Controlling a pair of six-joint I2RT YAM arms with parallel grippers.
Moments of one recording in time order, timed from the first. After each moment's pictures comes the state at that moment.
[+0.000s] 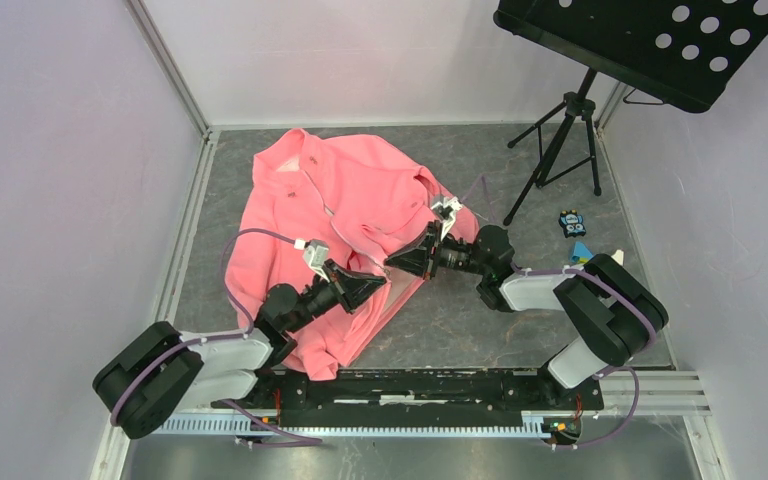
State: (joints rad) left arm -0.73 1.10 0.07 1.15 0.24 -0.65; right arm 0.64 1.57 0.51 1.17 -0.74 0.57
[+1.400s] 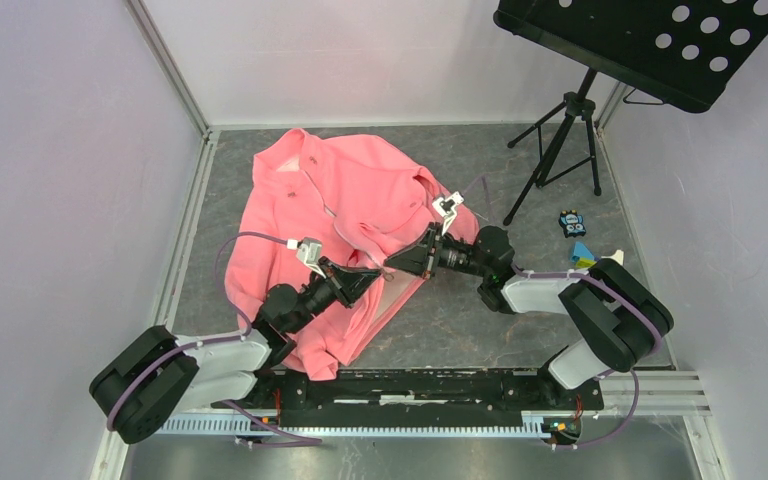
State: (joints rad) left arm -0.74 1.08 0.07 1.11 0.11 -0.68; right arm 0.65 1.54 0.50 1.12 -0.69 0.80
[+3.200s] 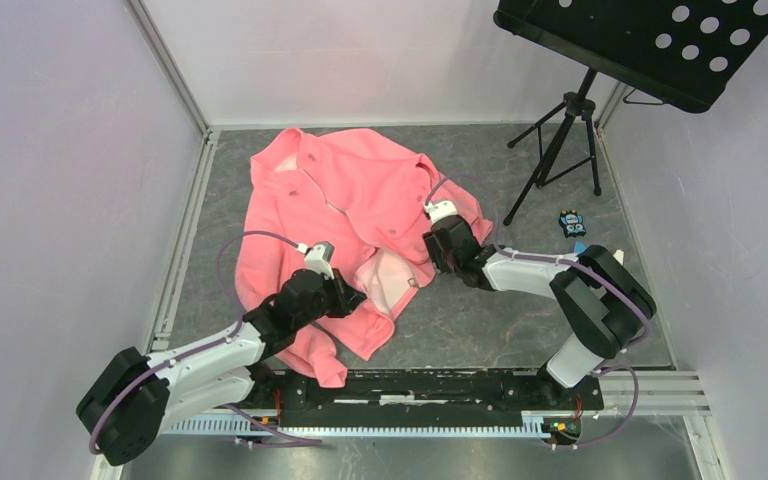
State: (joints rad) left arm -0.74 0.94 0.23 0.21 -0.02 -0.74; right arm 0.70 1.63 0.76 0.08 0.28 0.15
